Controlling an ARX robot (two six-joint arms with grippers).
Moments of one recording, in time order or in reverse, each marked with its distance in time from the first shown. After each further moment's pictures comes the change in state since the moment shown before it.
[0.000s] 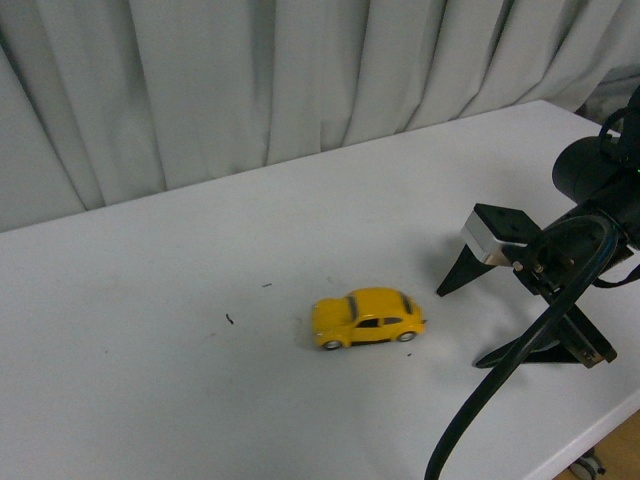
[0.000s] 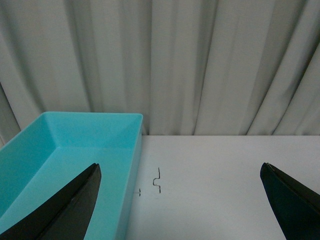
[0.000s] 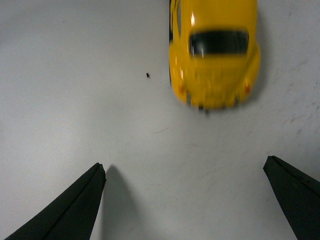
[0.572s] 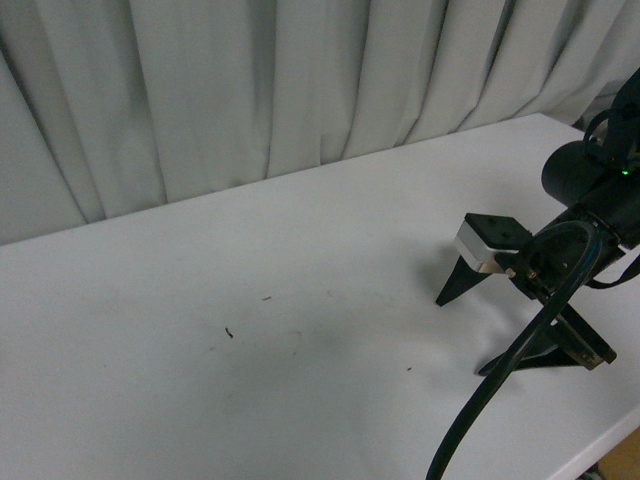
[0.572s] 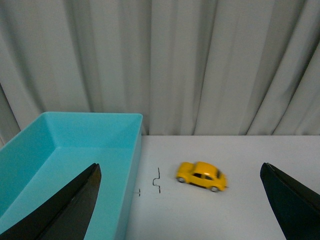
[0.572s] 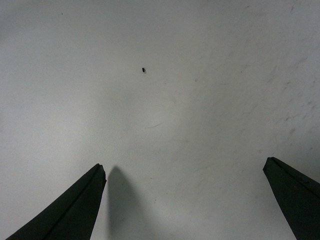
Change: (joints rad) left arm 0.000 0.000 0.000 0.000 0.000 0.000; right arm 0.031 -0.005 0.058 -0.069 0.036 -0.002
